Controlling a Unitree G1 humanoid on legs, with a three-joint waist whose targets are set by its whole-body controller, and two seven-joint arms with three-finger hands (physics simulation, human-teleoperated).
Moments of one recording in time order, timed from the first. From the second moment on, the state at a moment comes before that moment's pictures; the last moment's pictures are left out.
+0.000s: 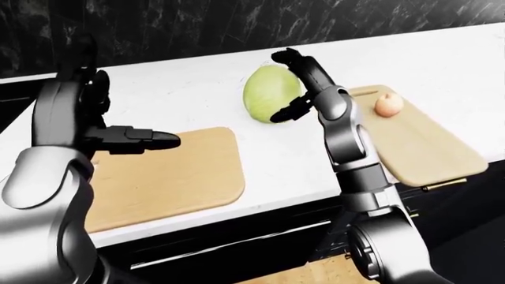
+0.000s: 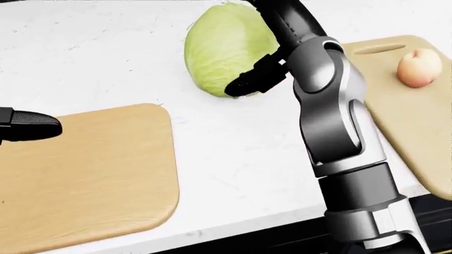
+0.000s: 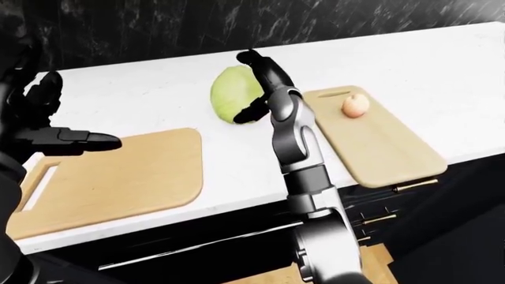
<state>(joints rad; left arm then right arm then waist) -0.56 0.42 0.33 -0.76 -0.02 1.18 -0.14 -0.98 -0.12 0.01 0.39 -0.64 0.36 0.30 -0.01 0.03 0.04</state>
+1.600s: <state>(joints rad) -0.57 0.44 0.33 -0.77 -0.02 1.22 -0.14 -0.98 -0.12 -0.05 0.04 -0.52 0.61 0.31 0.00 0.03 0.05</state>
